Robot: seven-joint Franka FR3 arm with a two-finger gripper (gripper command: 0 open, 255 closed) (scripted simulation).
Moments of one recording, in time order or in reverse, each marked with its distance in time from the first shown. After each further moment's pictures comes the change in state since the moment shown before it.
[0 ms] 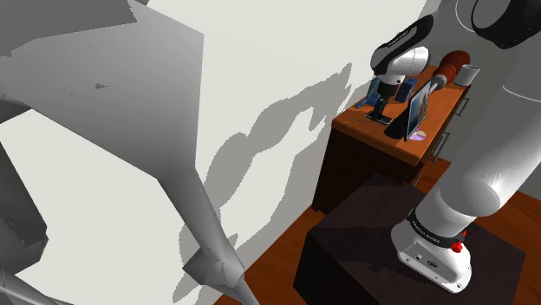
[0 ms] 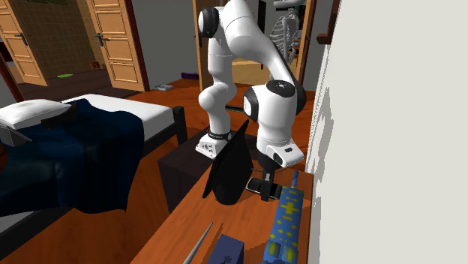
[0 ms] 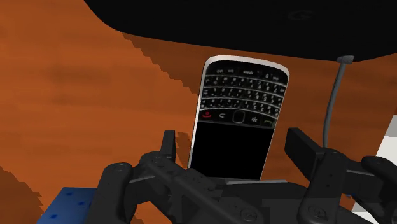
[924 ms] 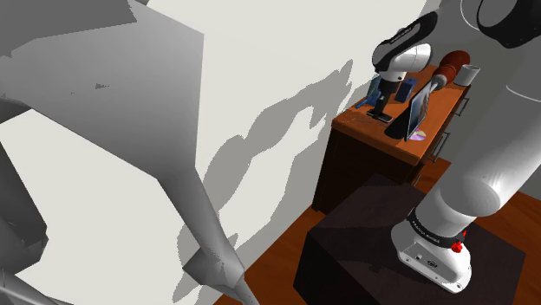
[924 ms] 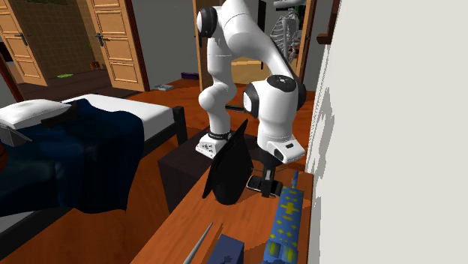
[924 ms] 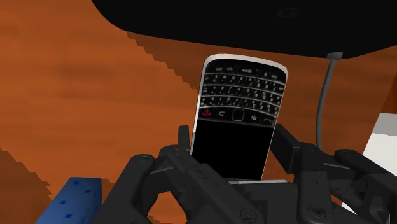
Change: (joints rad) arm 0.003 -0.024 -0.002 0.013 -0.021 -0.029 0.016
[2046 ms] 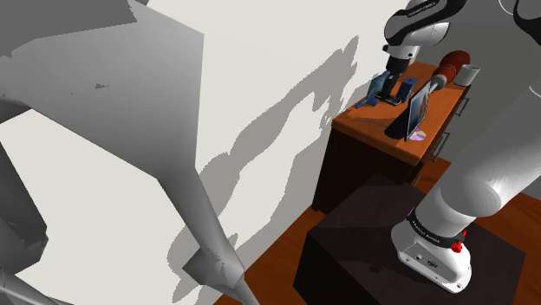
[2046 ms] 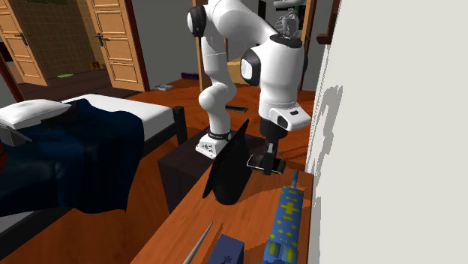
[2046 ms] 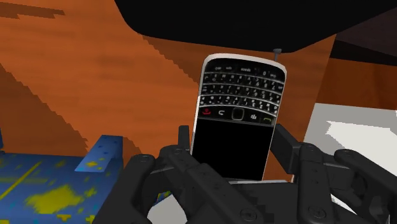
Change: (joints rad) arm 0.007 -0.145 0.012 0.109 -0.112 -0.218 0.085
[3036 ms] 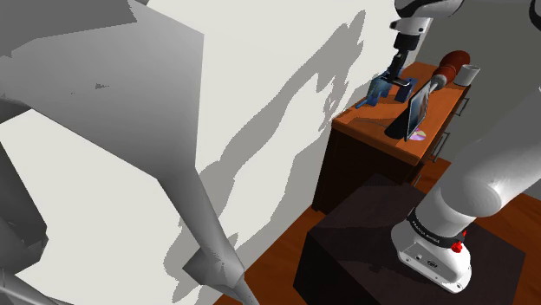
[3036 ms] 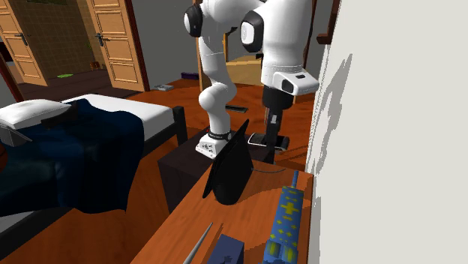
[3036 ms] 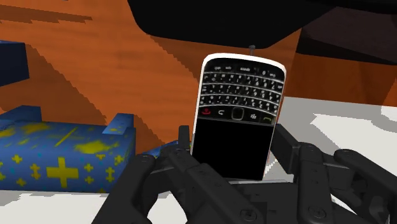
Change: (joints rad) arm 0.004 -0.057 0.022 0.158 -0.031 -0.203 0.029
